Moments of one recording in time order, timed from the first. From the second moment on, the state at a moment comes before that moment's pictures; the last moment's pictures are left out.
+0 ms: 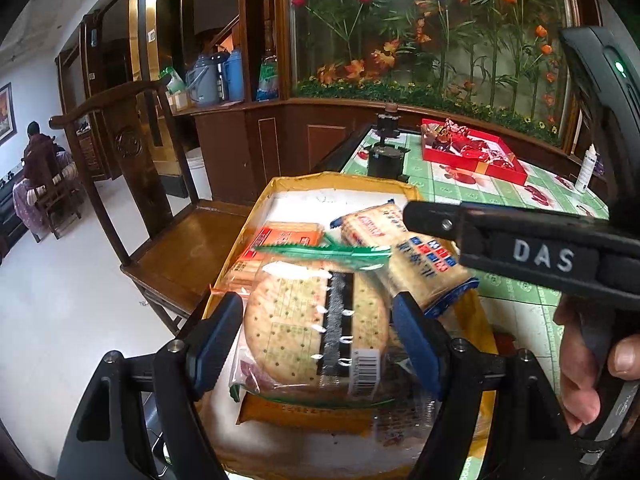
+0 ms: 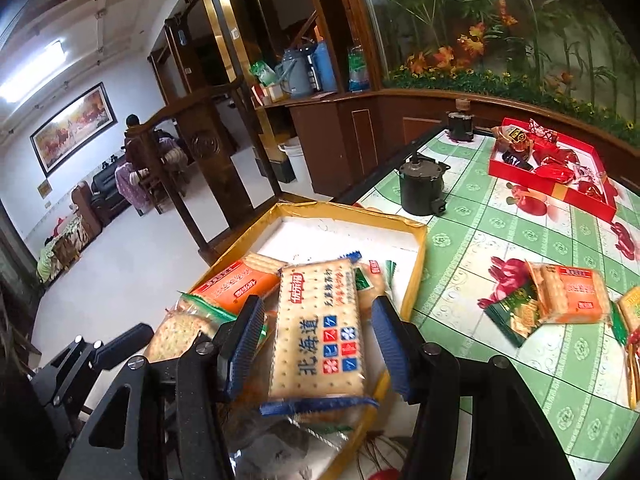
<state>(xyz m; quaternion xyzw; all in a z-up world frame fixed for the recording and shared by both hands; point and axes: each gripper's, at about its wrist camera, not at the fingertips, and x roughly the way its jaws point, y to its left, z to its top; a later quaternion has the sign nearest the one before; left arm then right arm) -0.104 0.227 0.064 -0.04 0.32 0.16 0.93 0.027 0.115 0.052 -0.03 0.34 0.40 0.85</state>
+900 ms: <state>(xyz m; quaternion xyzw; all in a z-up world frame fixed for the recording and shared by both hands) -0.073 0.056 0.060 0.08 0.33 0.03 0.94 0.087 -0.135 0.036 0.08 0.34 0.25 0.90</state>
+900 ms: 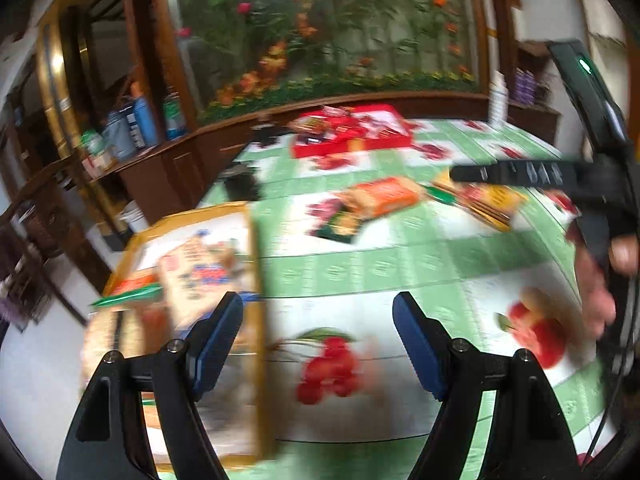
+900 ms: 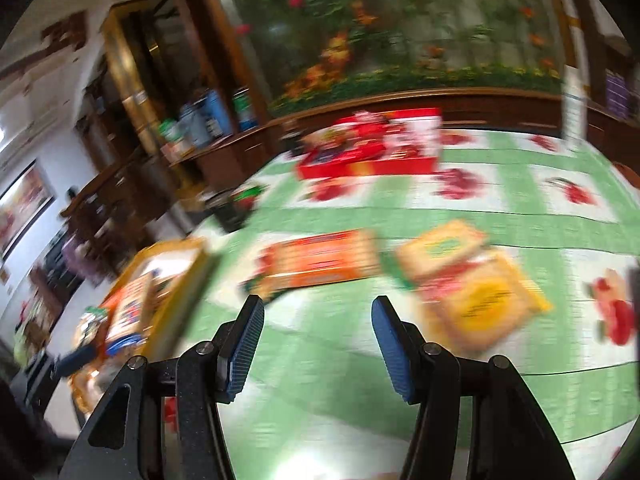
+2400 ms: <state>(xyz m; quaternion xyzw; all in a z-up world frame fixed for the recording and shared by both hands) 0.030 -0.051 0.023 0.12 0.44 -0.13 0.88 0.143 -0.224 0.024 0.14 0.37 0.18 0.90</state>
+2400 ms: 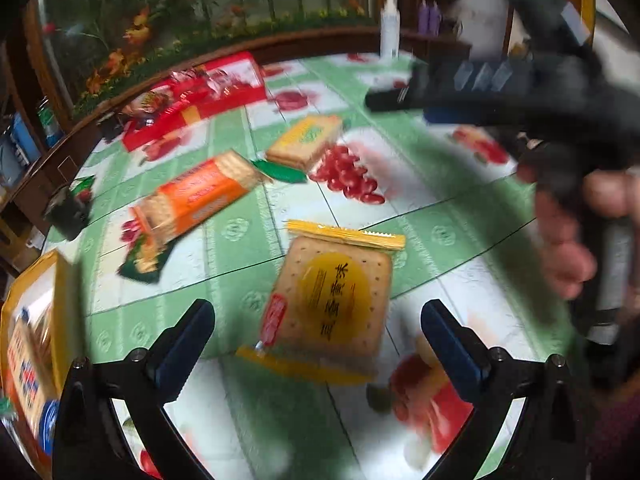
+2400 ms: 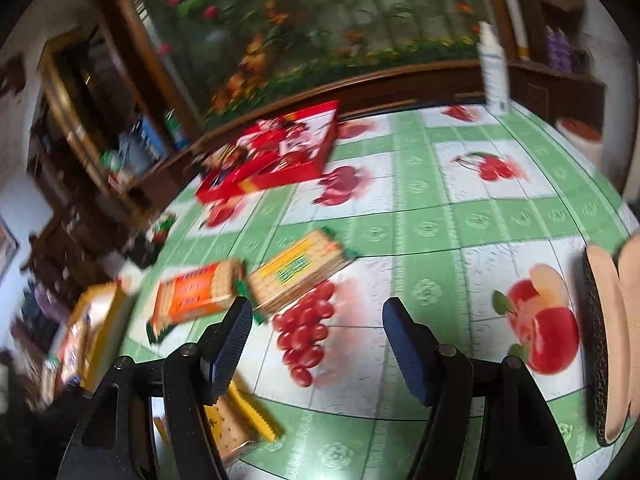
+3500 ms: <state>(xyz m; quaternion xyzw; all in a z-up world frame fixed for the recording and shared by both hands) 0.058 0.013 0.010 0.00 0.41 -0.04 0.91 0.255 -0.162 -0.010 0.02 0.52 0.16 0.84</state>
